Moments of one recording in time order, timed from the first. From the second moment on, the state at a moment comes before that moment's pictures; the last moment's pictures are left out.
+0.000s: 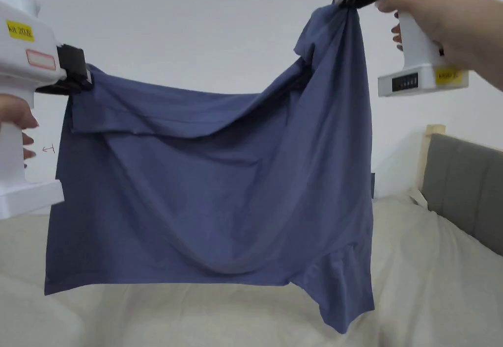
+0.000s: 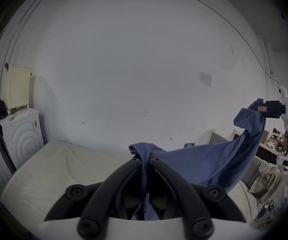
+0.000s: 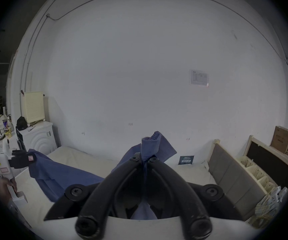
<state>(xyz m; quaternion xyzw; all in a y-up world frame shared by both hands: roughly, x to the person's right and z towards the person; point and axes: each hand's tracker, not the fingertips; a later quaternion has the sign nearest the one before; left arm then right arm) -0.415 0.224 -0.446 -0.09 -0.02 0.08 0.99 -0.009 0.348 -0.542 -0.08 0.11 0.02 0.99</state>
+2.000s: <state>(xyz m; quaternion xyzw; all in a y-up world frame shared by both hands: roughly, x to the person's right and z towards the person) -0.423 -0.052 -0.161 -0.26 -0.04 0.18 0.95 0.057 -0.028 -0.241 -0.18 0.17 -0.06 0.97</state>
